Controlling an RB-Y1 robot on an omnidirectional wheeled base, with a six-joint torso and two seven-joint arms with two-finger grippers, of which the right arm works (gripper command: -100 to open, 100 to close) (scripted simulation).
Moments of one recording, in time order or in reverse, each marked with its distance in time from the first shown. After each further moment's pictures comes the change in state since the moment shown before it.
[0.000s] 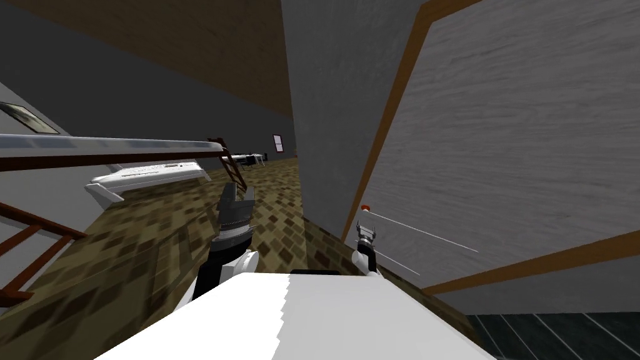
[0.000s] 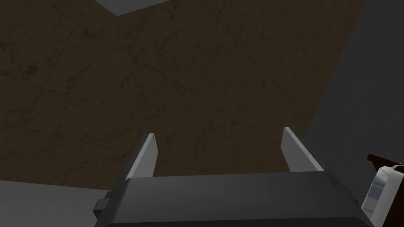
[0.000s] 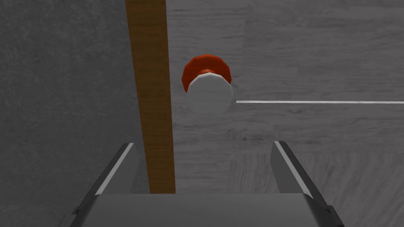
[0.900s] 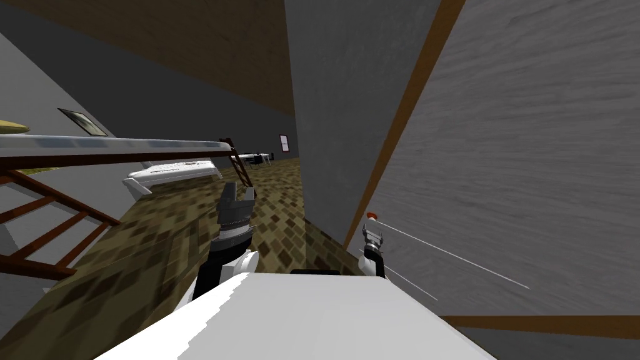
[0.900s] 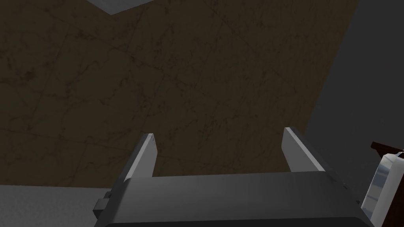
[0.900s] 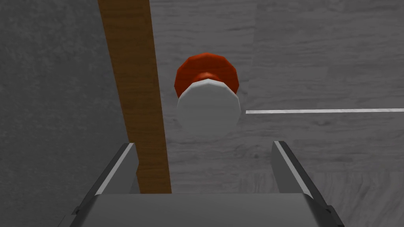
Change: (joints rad) arm 0.014 -0.066 0.003 0.072 -0.022 -0.026 -0.115
